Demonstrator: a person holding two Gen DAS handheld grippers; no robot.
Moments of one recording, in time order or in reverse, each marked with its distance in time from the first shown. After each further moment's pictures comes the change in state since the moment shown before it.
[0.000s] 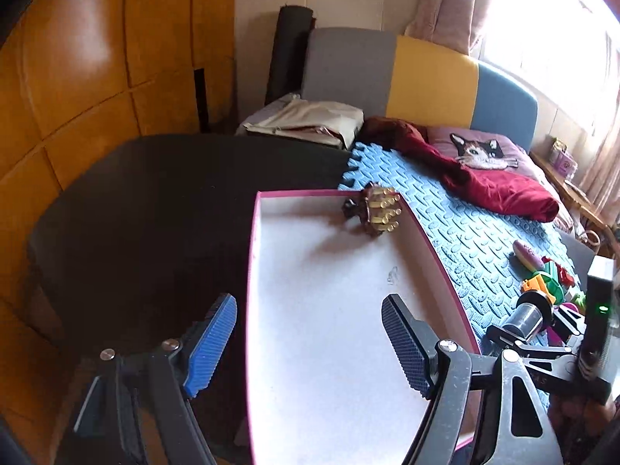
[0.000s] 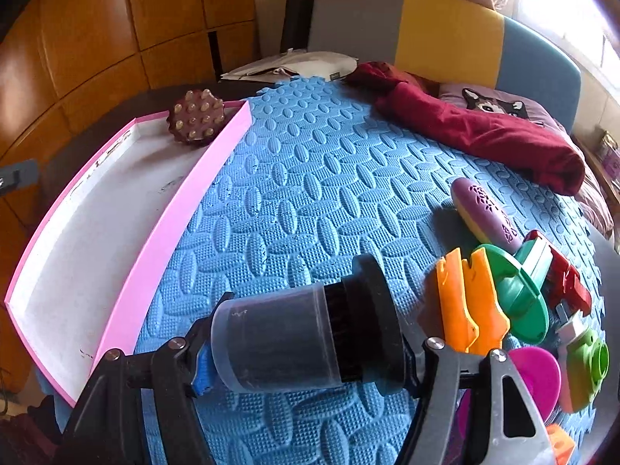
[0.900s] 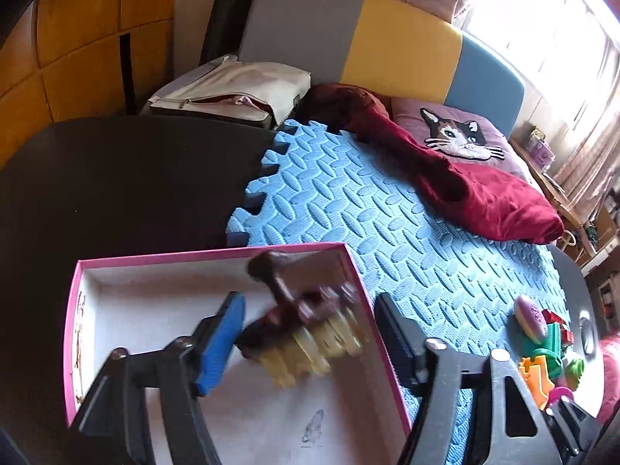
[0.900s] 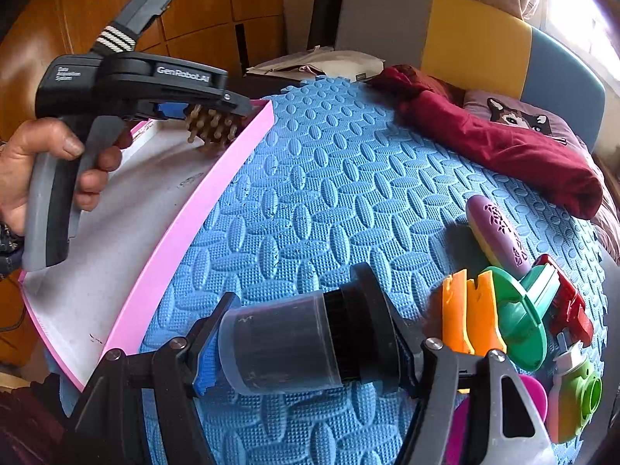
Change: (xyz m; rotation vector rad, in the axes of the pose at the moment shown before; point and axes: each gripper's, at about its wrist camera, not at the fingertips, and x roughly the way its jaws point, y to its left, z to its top) left arm 0.160 -0.072 0.084 0.019 0.159 -0.205; right arm -0.004 0.000 0.007 -0.097 0.019 0.072
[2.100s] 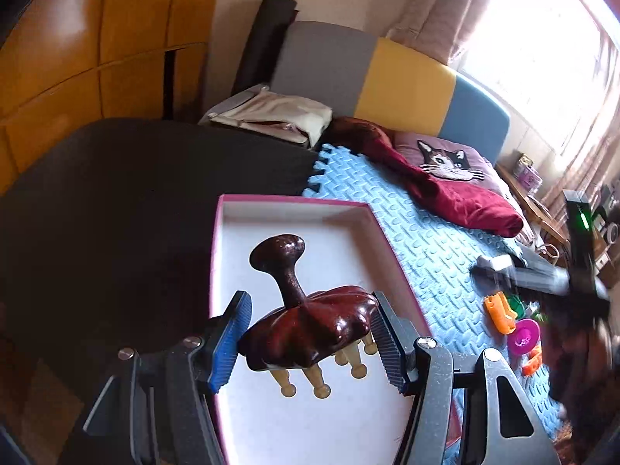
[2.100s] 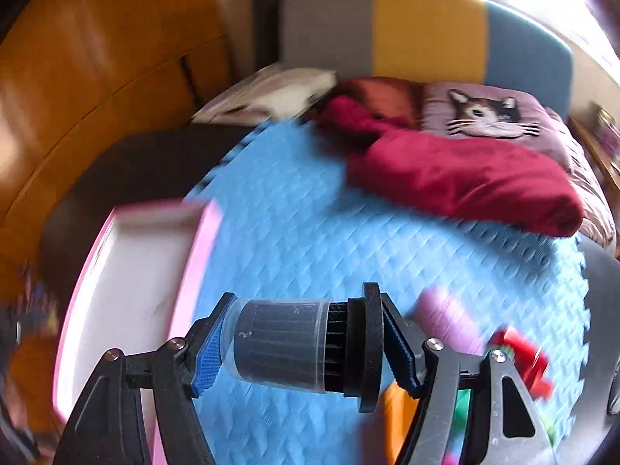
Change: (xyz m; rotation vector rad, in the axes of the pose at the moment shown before) left arm -0.146 0.058 -0.087 -0.059 -0.116 0.000; right arm -0.011 -0.019 0.065 0.166 0.016 -0.021
